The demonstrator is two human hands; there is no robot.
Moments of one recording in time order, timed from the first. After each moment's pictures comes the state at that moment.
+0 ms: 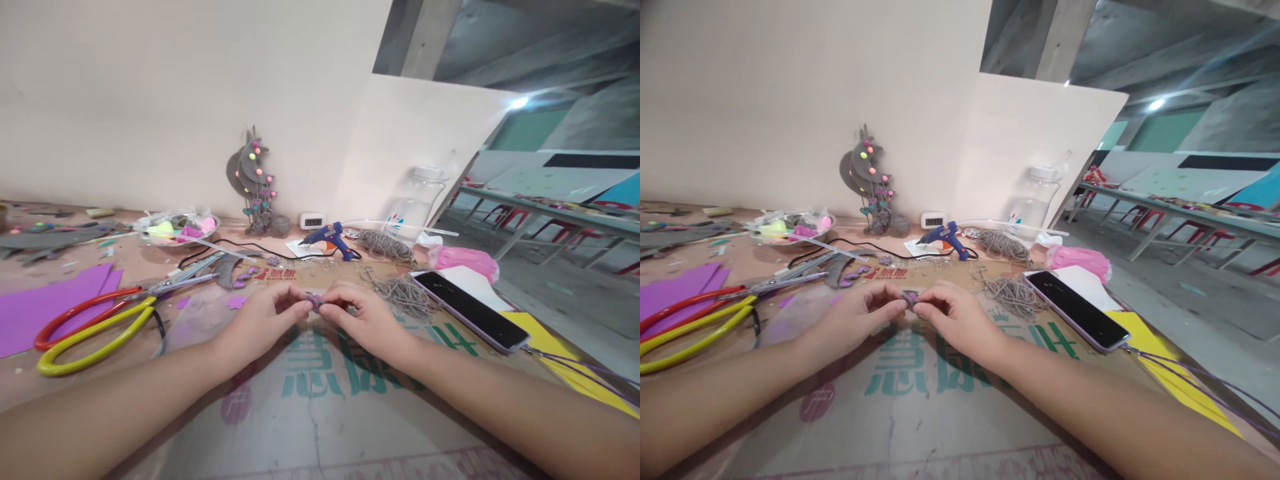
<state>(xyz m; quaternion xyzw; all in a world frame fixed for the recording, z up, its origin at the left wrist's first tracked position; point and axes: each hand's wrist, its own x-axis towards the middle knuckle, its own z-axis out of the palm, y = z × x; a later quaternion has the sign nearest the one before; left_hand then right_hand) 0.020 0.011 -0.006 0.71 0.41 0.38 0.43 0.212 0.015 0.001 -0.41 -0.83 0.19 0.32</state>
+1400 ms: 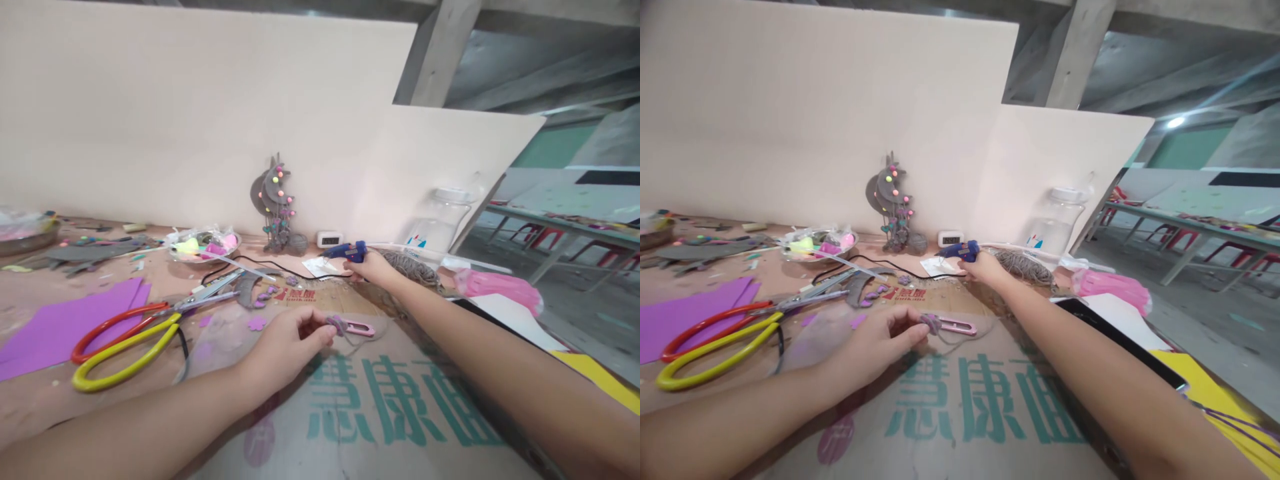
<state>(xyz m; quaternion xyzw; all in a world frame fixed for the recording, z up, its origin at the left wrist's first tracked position) 0.022 0.018 -0.016 0.67 0.42 0.40 0.45 0.231 0.178 0.008 -0.63 -0.72 0.16 0.25</state>
